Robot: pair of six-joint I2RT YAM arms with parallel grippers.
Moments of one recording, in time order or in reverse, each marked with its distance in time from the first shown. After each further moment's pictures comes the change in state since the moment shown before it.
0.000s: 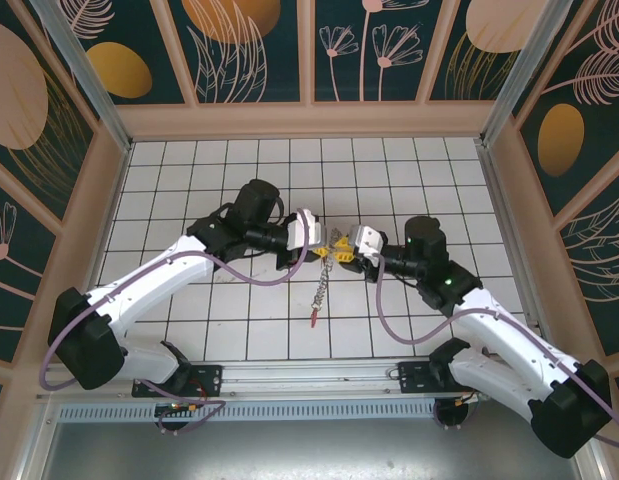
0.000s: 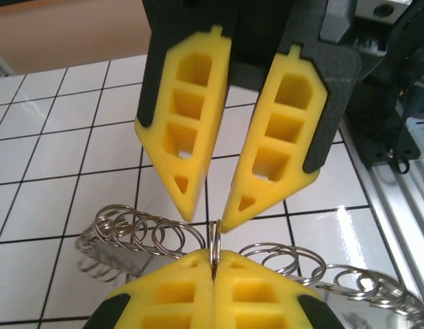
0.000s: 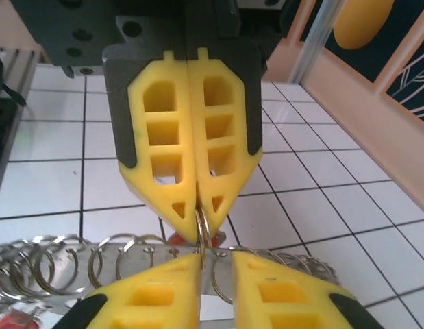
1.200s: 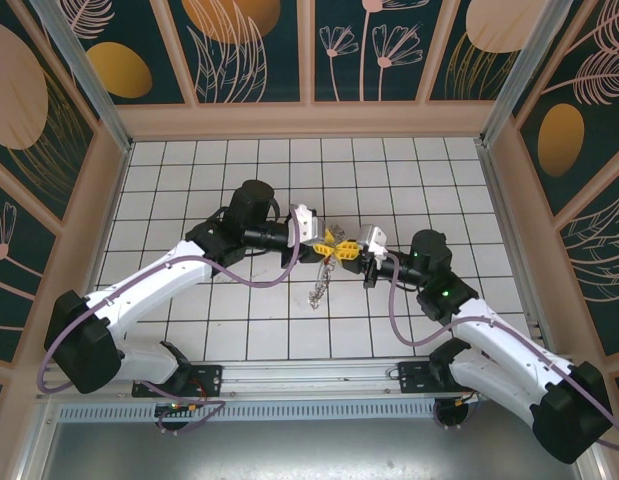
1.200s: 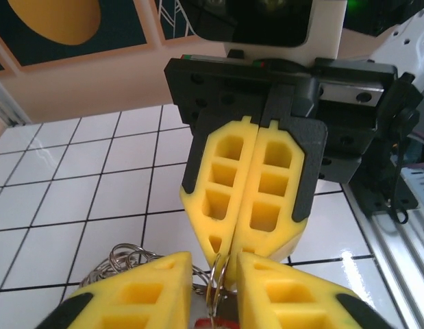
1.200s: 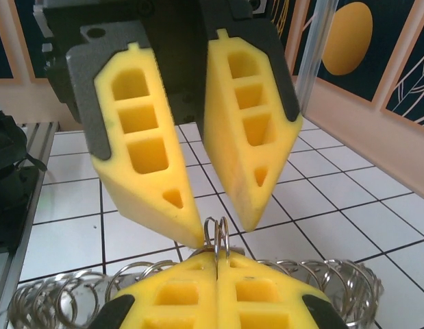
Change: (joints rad) left arm 0.001 -0.028 -0.078 0.237 0.091 -0.130; right arm -0.002 -0.043 -0.182 0.368 -0.055 0.313
